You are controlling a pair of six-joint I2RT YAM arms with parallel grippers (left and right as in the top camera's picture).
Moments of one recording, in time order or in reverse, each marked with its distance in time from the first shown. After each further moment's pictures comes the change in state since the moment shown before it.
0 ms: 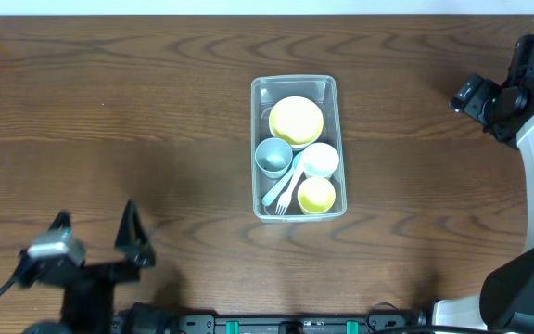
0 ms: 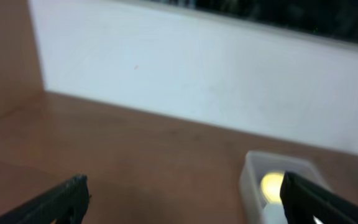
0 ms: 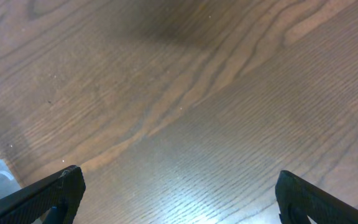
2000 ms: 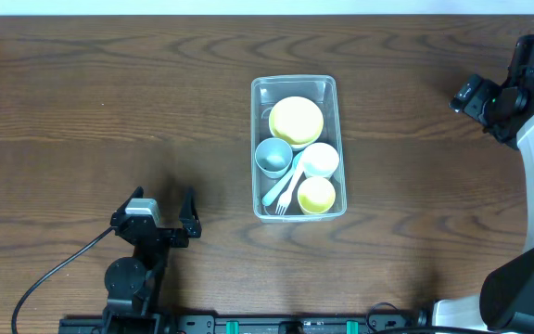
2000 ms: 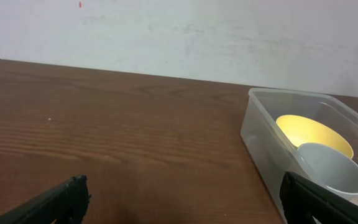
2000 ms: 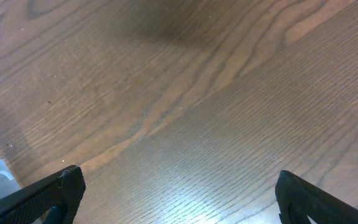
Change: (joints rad) left arm 0.136 -0.179 -0.793 0.572 0.277 0.068; right arm 0.000 0.000 0.000 0.000 0.000 0.000
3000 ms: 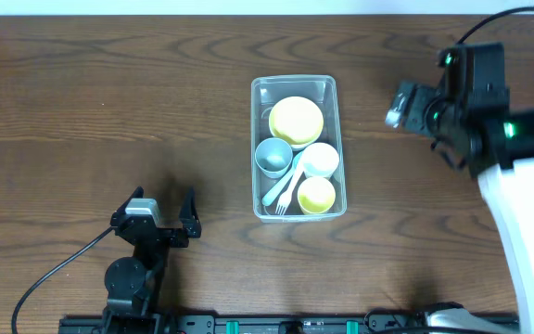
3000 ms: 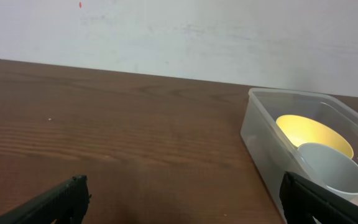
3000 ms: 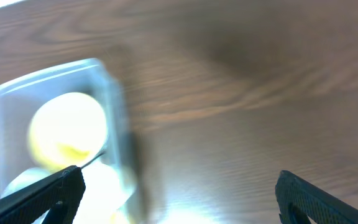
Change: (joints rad) left arm 0.000 0.000 0.000 0.000 0.000 0.001; right arm 0.399 -0.272 0.000 -0.082 0.003 -0.012
